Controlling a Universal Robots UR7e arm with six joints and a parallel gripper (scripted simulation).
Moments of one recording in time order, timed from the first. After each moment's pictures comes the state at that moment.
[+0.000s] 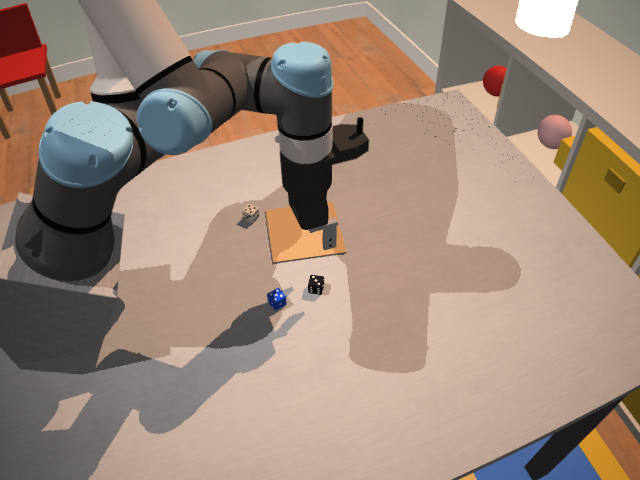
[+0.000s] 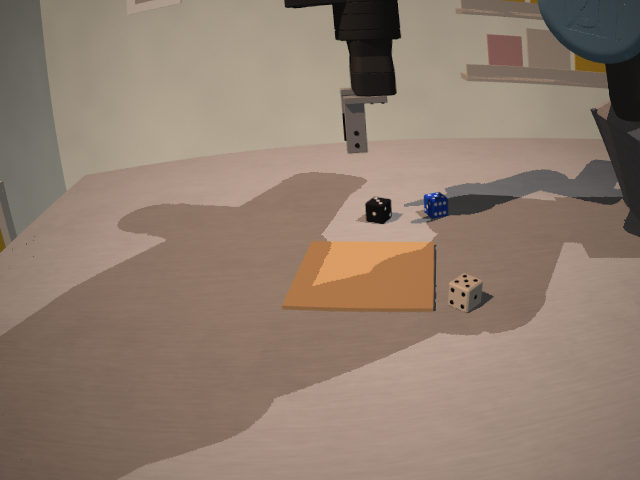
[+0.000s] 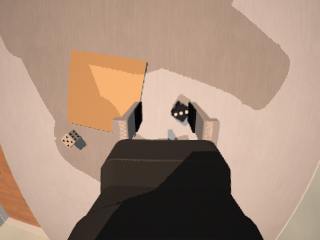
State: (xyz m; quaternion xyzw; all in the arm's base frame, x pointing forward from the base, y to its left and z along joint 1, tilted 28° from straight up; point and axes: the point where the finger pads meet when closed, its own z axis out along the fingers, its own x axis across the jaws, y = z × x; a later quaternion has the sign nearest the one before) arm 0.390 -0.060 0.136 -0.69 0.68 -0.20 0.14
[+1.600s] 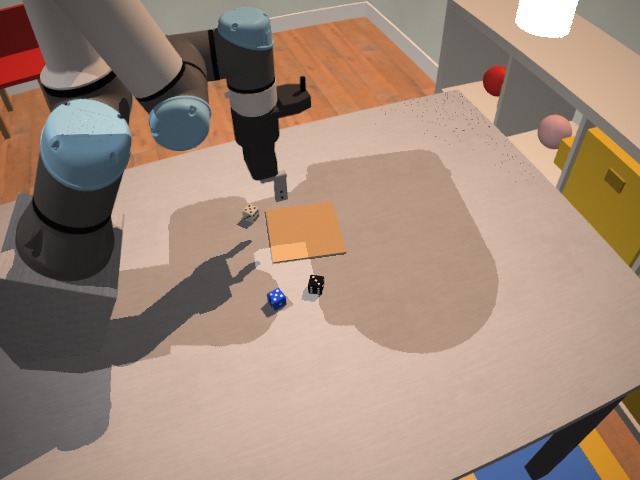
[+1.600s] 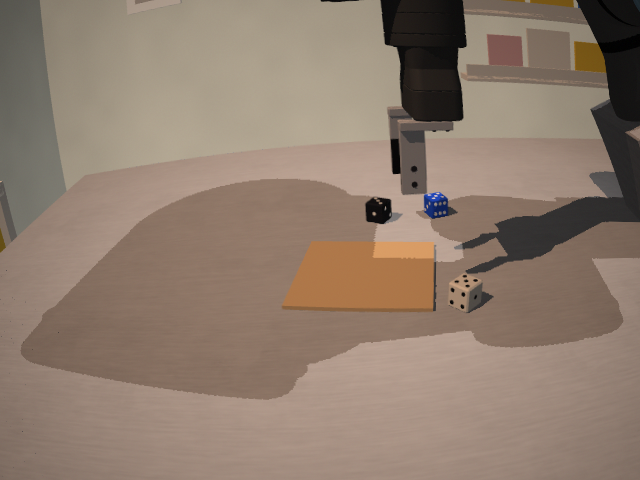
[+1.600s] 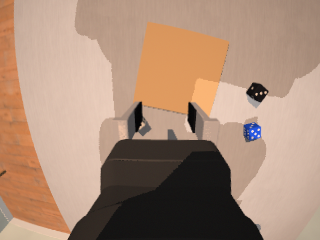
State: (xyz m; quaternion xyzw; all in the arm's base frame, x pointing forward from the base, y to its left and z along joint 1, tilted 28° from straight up) arm 0.359 0.078 0.106 -0.69 0.68 -0.20 0.14
